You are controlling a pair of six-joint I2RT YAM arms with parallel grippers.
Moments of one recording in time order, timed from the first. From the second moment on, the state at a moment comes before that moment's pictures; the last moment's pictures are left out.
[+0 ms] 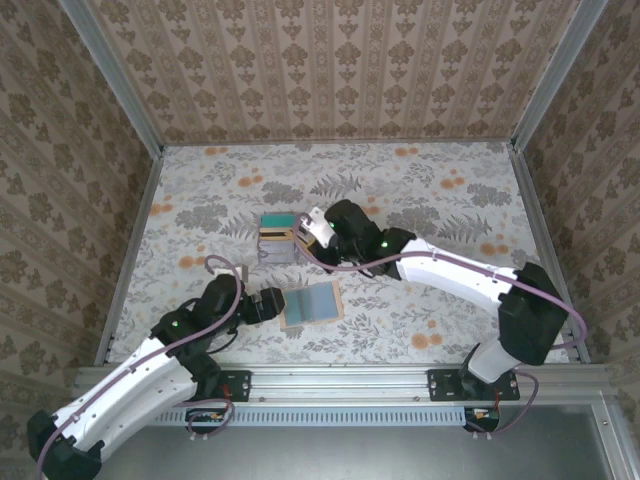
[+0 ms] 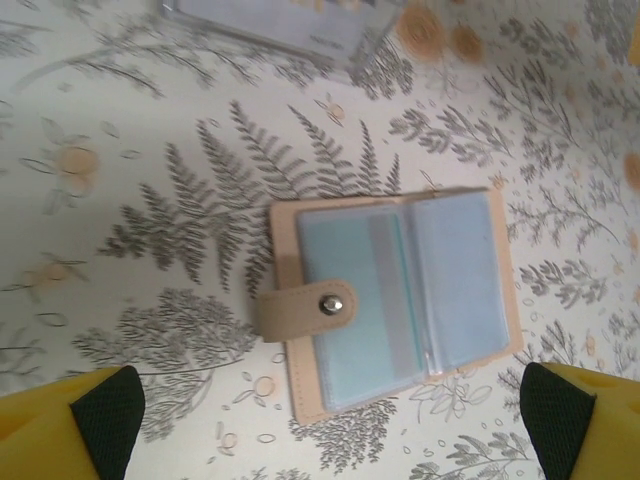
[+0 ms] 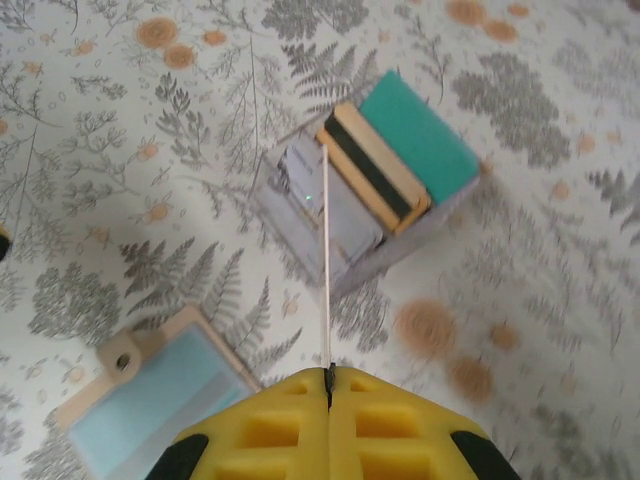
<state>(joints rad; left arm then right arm) -0.76 0.55 0.43 -0.68 -0.06 -0.84 0.82 1.58 1.21 -0.31 -0.04 -0.14</state>
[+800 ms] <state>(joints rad) -0.69 0.37 0.58 -1.04 -0.29 -0.85 0.77 2.10 1.79 -0.56 -0.15 -0.58</state>
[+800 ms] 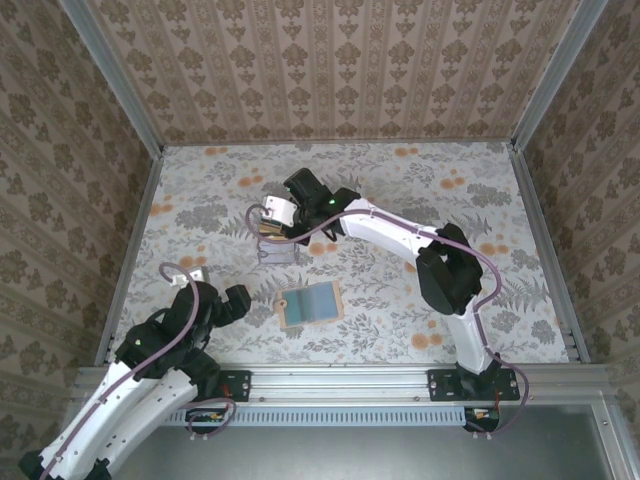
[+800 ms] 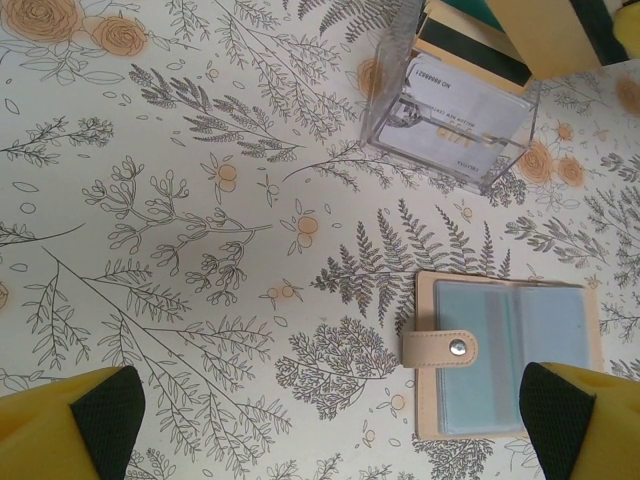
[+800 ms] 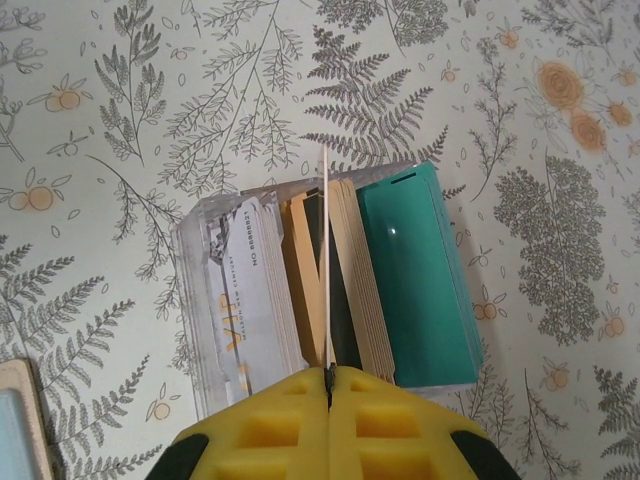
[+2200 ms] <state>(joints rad) -0.67 0.45 0.50 -0.86 -0.11 -0.82 0.77 1.86 1.43 -0.33 -0.01 -0.29</state>
